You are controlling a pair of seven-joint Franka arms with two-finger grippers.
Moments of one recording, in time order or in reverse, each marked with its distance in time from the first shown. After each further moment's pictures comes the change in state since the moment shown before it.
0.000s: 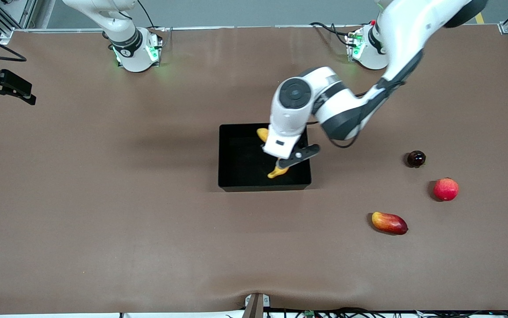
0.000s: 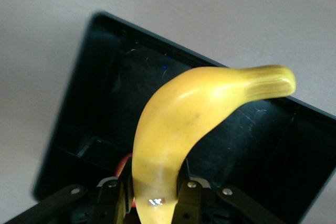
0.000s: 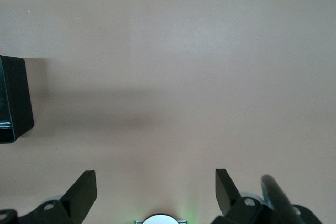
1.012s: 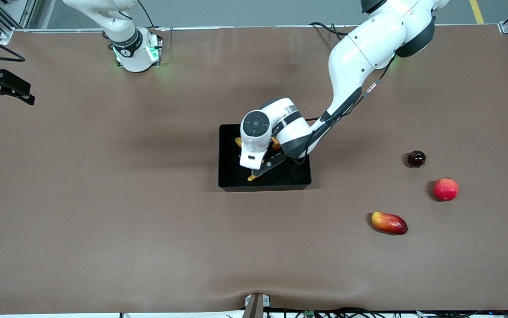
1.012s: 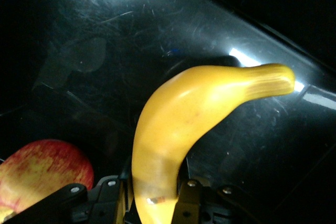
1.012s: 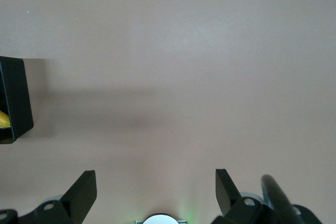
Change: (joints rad) left arm -0.247 0.229 0.215 0.110 -0.055 0.137 -0.093; right arm -0.001 0.000 -0.003 0.000 0.000 0.000 0.000
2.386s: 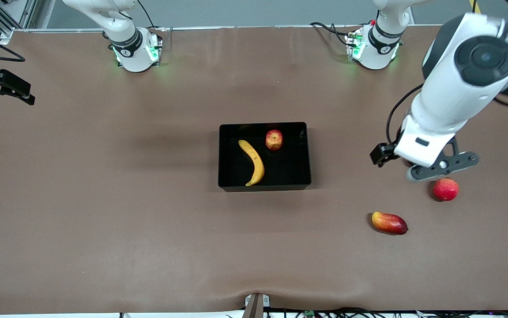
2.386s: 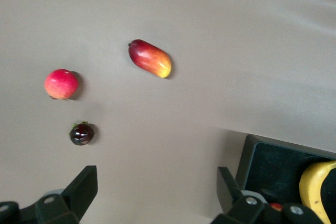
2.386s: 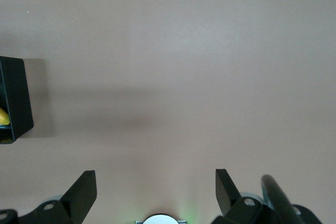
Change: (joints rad) left arm 0.621 -0.582 -0.157 0.053 -0.048 -0.528 0.856; right arm 0.000 0.000 0.000 0.000 0.000 0.000 0.000
